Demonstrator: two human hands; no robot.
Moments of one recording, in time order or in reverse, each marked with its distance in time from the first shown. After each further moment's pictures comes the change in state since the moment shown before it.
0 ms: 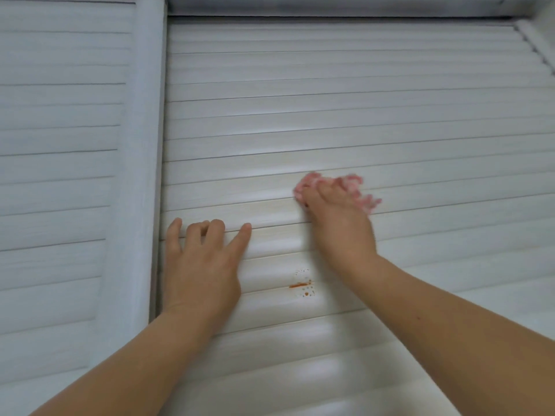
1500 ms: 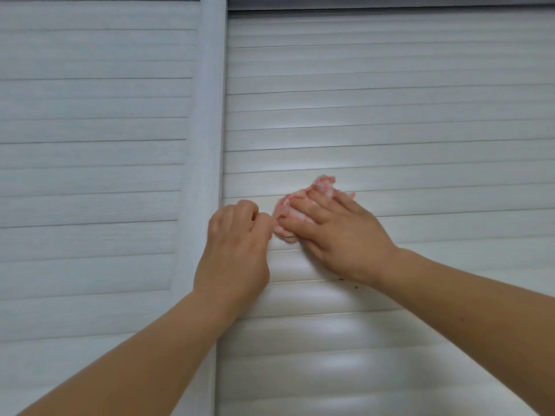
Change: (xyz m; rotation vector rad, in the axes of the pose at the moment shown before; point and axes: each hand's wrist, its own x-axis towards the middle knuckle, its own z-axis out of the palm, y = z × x) left_hand -0.005 -0.032 -0.015 -0.310 0.095 -0.019; right_hand 0.000 -0.049 -0.004 -0.102 -0.362 -0.523
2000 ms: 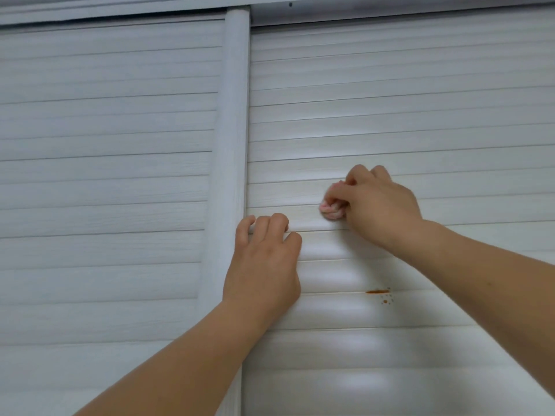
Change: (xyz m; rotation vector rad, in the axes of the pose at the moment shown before) left_hand -0.002 0.002 0.004 0.158 -0.141 0.009; right_hand 0.030 0.014 -0.032 0.106 0.012 0.366
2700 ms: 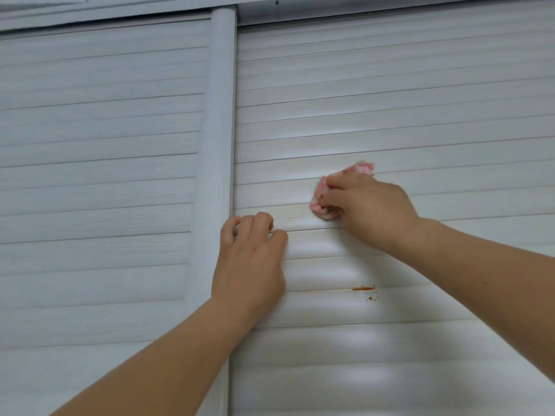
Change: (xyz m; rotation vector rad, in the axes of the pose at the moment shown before) left_hand 0.004 0.004 -0.005 0.061 -0.025 -0.040; right_hand -0.003 0.020 0.002 -0.036 -0.014 -0.150
